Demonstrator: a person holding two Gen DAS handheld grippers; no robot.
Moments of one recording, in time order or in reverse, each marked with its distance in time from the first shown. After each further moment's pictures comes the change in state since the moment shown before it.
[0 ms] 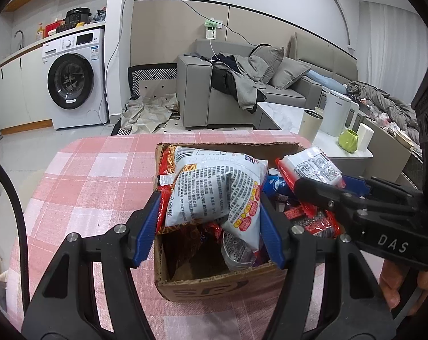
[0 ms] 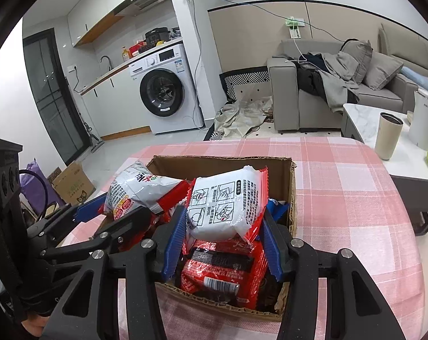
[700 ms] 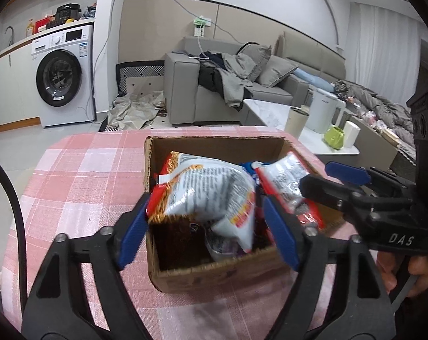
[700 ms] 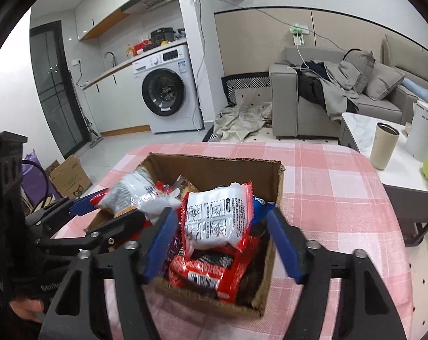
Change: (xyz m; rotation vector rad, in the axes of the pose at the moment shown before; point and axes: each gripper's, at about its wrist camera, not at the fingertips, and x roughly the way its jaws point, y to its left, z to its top) left arm -0.009 0.011 -0.006 -0.001 0.005 -0.086; right arm -0.008 -0.014 -0.007 -0.056 -0.028 -0.004
